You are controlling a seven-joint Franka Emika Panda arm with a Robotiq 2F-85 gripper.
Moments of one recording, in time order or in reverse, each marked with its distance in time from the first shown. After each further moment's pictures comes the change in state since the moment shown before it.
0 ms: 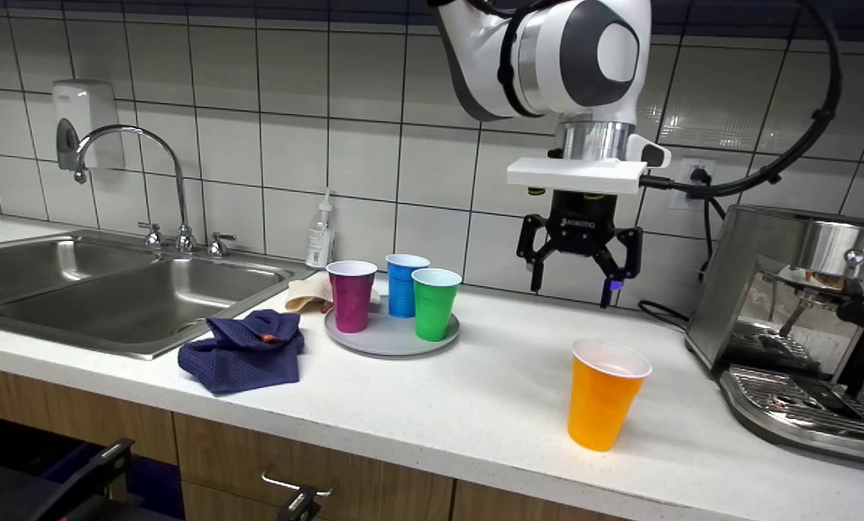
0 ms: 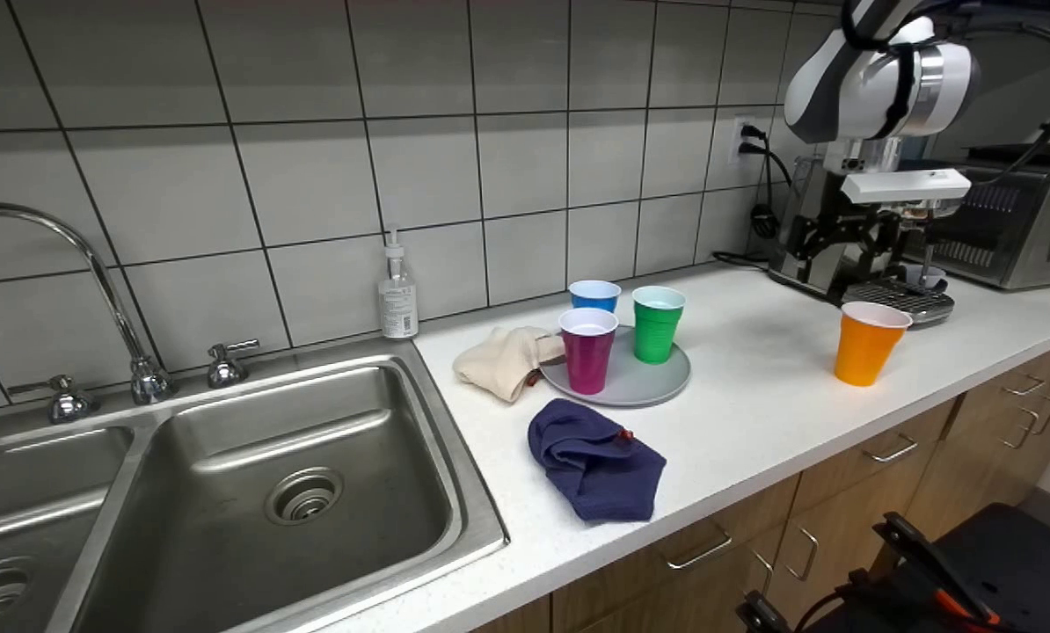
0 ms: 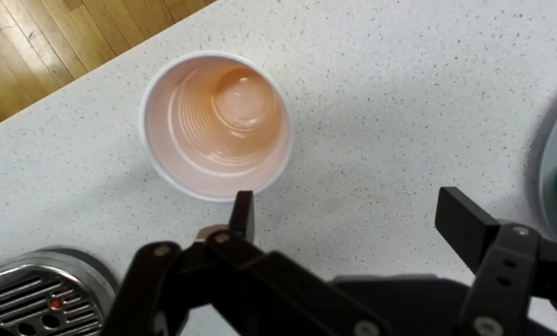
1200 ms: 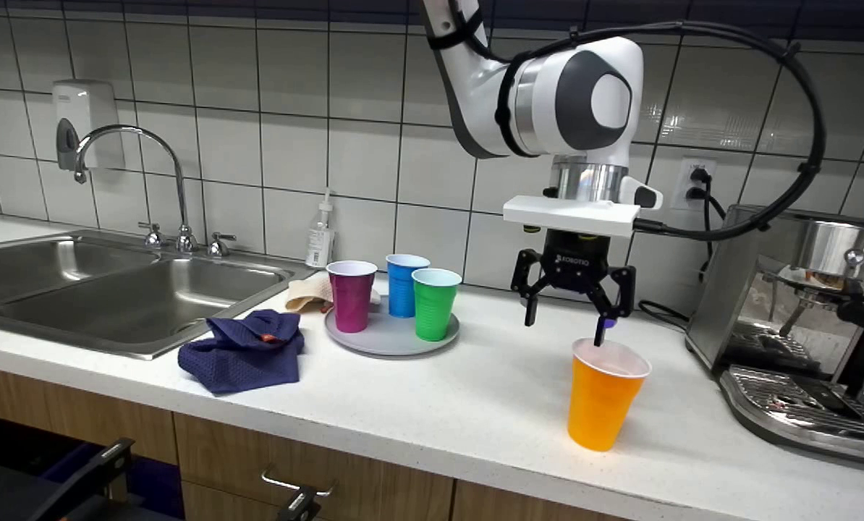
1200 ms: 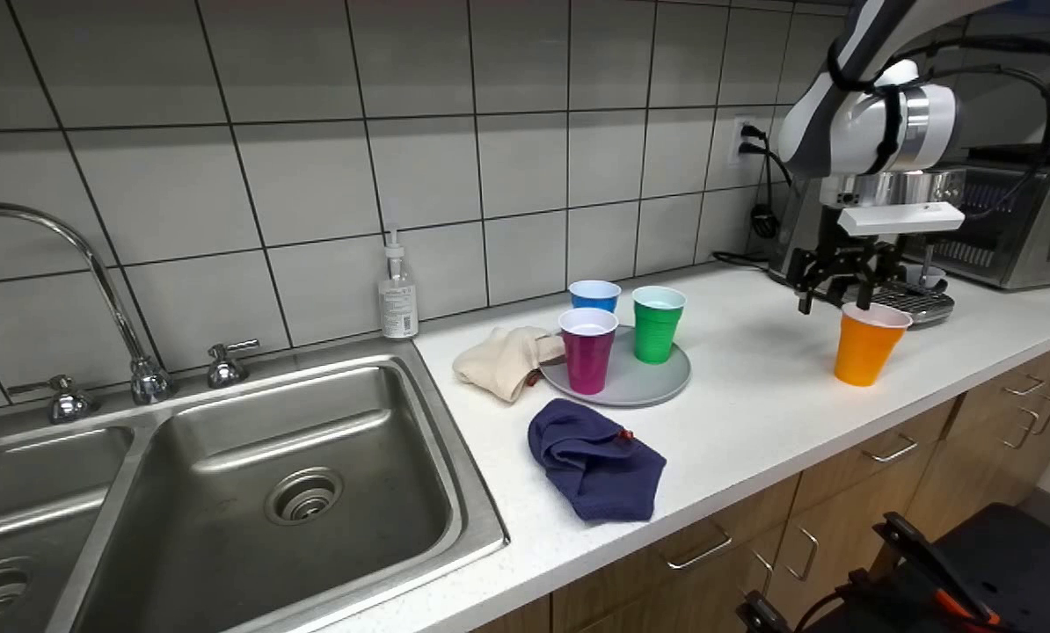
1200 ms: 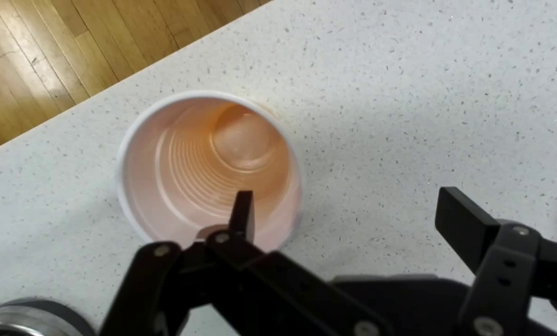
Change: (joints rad) arm -0.006 0.083 0.000 -0.003 -0.001 0.019 -0.008
